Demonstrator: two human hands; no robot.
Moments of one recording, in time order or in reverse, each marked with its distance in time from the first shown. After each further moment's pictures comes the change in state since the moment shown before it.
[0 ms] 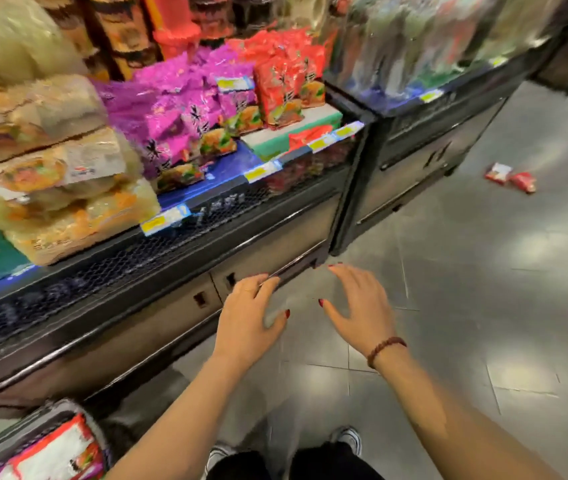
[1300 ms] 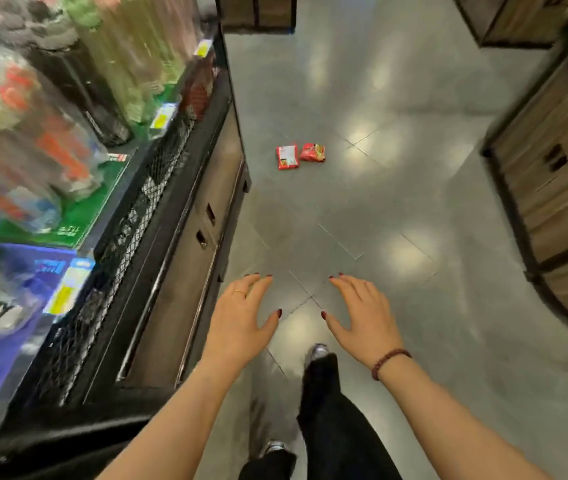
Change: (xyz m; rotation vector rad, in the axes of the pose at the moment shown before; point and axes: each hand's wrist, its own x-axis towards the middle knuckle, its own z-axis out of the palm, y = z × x) left_hand 0.631 0.411 0.396 -0.133 -0.371 0.647; right_hand 0.250 0.630 -0.203 -0.084 0.155 0.754
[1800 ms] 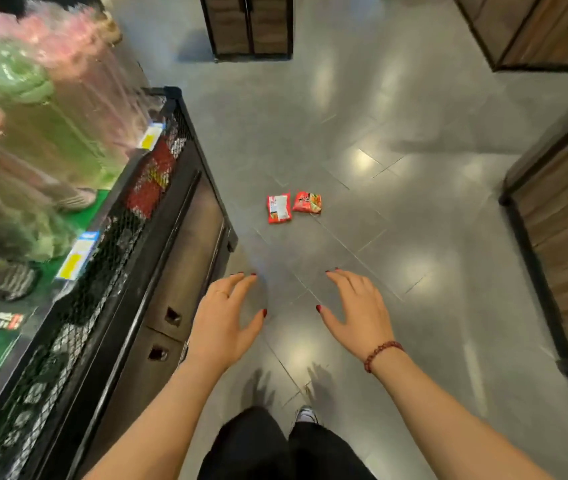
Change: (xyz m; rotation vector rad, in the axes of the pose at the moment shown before) left_hand 0.374 -0.025 0.043 0.062 -0.002 -0.031; right_hand 0.366 0.135 -0.058 0.065 0.025 0.024
